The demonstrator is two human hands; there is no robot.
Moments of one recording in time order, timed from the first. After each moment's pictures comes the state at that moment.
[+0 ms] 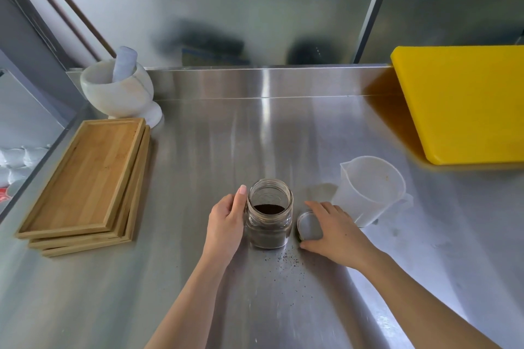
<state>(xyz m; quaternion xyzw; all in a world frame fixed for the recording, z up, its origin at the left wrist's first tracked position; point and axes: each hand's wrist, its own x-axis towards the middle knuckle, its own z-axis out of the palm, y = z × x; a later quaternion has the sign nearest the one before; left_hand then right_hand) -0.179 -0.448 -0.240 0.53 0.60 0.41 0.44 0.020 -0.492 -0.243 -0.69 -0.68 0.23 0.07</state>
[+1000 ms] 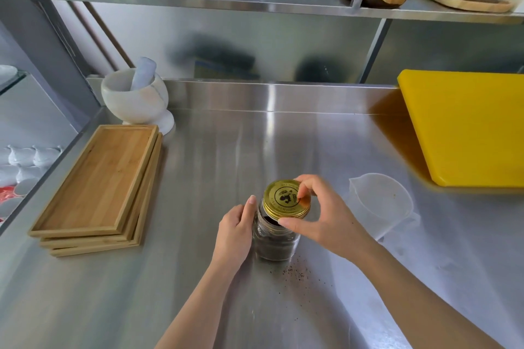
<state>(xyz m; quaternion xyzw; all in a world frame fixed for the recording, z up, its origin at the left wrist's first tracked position) -0.184 -0.440 -0.258 0.53 0.59 0.39 0.47 -0.017 -0.478 -0.168 -0.59 -0.68 0.30 0.31</state>
